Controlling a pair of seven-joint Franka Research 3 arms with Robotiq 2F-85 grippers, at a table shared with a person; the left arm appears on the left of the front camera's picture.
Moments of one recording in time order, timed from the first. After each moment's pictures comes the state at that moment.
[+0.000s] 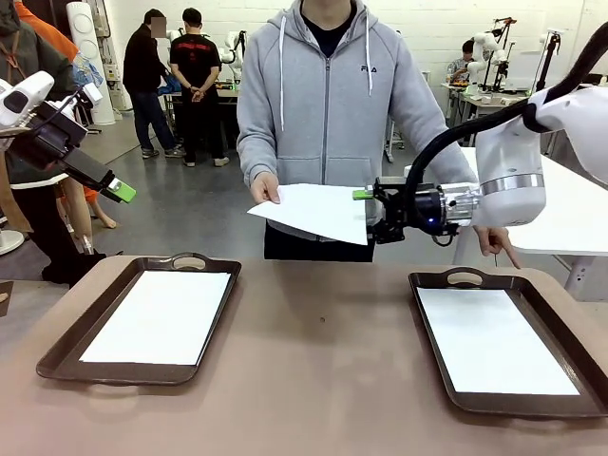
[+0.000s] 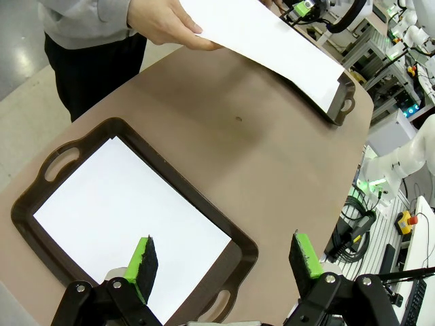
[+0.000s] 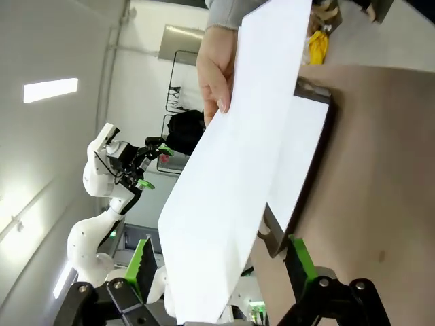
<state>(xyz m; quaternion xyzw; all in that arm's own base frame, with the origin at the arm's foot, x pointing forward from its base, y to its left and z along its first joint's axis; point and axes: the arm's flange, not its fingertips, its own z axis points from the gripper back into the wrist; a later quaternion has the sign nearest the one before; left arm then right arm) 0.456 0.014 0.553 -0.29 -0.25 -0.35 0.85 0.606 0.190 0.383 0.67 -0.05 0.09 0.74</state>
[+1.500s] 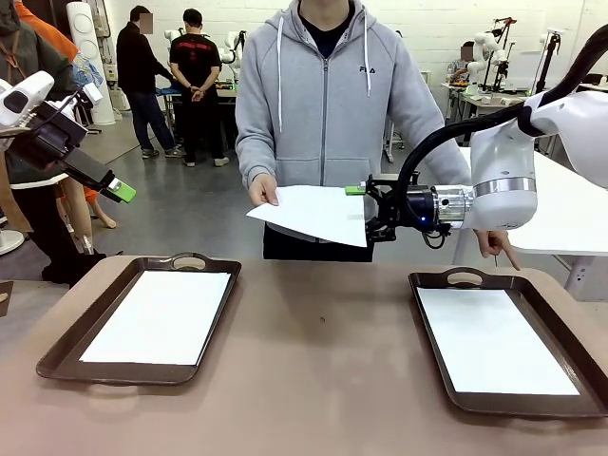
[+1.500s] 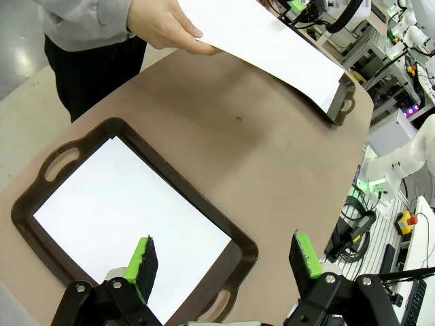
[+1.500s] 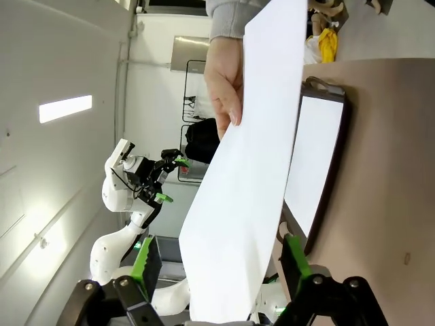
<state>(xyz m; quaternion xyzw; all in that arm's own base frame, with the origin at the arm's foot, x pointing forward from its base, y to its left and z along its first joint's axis) 0.456 0.014 0.553 -0.29 -0.25 -0.35 0.85 0.606 0.201 0.383 0.69 -0.03 0.05 0.72</state>
